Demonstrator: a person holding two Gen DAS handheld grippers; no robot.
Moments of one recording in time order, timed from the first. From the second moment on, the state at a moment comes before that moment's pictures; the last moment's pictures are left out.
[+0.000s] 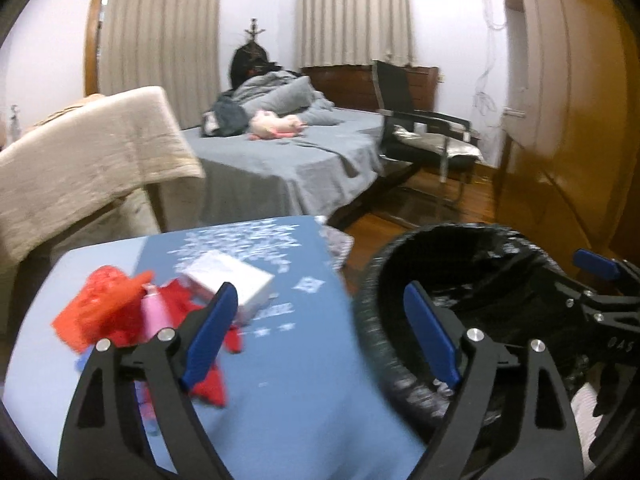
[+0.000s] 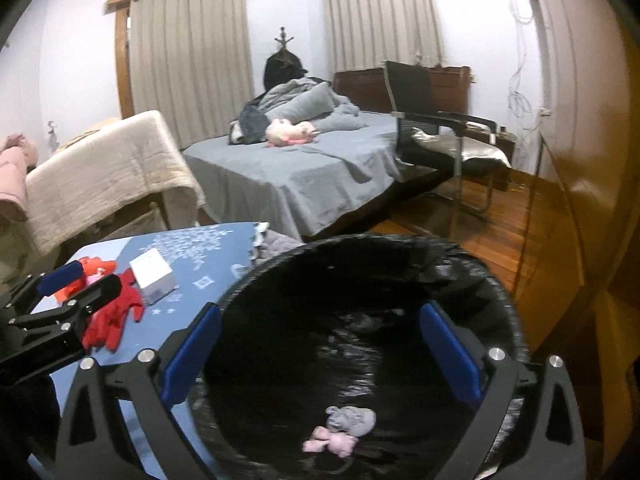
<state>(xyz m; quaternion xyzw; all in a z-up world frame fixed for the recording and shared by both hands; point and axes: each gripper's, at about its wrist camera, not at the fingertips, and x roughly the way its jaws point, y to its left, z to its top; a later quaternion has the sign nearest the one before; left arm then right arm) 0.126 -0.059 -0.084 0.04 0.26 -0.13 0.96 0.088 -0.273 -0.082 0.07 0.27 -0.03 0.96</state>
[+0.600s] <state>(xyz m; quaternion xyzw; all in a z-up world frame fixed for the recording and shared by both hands) 0.123 0.082 -0.096 0.02 0.27 0.04 0.96 0.125 -0.140 -0.092 0.03 0.27 0.11 0.96</state>
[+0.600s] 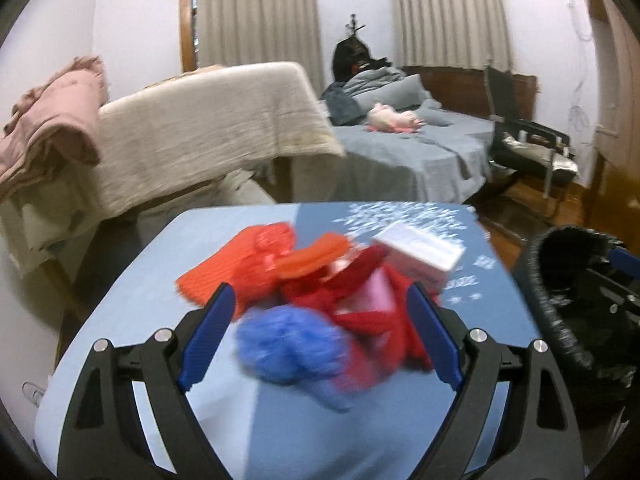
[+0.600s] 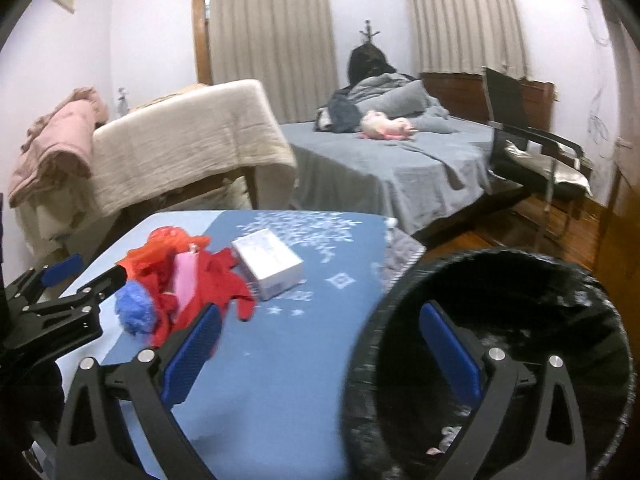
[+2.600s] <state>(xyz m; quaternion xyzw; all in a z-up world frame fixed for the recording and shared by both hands) 0.142 0.136 -0.158 -0.03 0.38 0.04 0.92 0.142 -0.074 -0.119 -0.01 0.30 0.16 0.94</state>
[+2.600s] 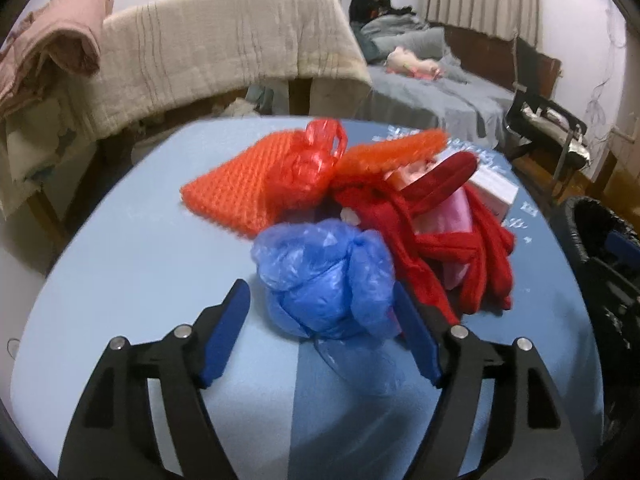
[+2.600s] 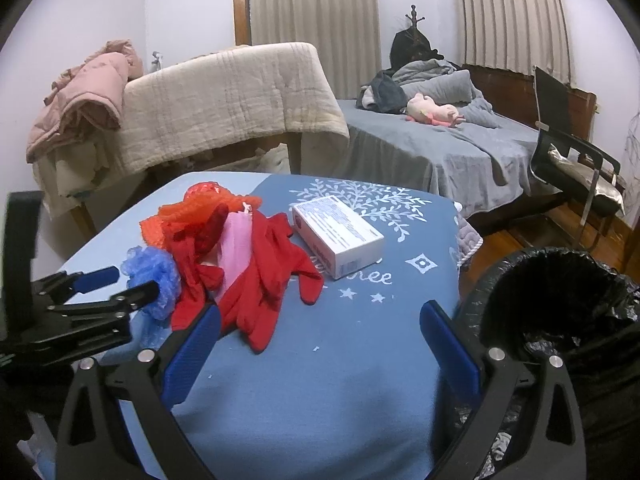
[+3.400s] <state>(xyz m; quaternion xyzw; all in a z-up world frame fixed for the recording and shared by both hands) 0.121 0.169 -0.132 -0.05 0.34 0.06 0.94 0.148 -0.043 -0.111 -0.01 0.29 0.18 0.94</state>
